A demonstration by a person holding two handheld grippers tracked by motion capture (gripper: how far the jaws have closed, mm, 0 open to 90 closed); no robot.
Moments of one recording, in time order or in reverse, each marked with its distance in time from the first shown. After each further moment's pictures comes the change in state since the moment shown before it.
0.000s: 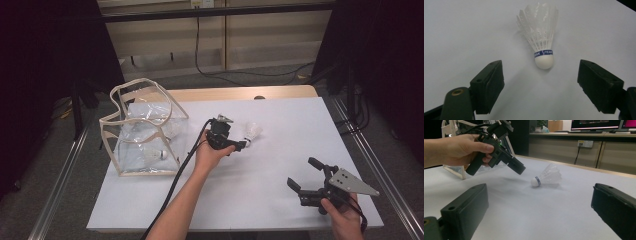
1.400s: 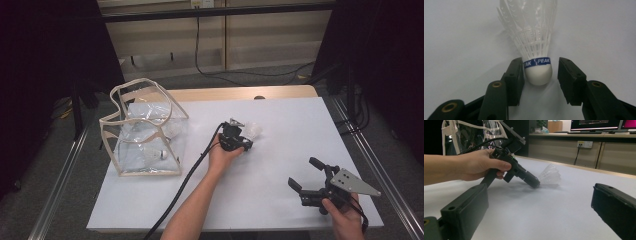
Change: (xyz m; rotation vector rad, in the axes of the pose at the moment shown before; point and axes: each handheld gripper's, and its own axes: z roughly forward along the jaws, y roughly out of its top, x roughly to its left) left arm -0.009 -0.005 0.047 -0.011 -0.004 0.040; right arm -0.001 0.000 -0.002 -0.007 0.000 0.005
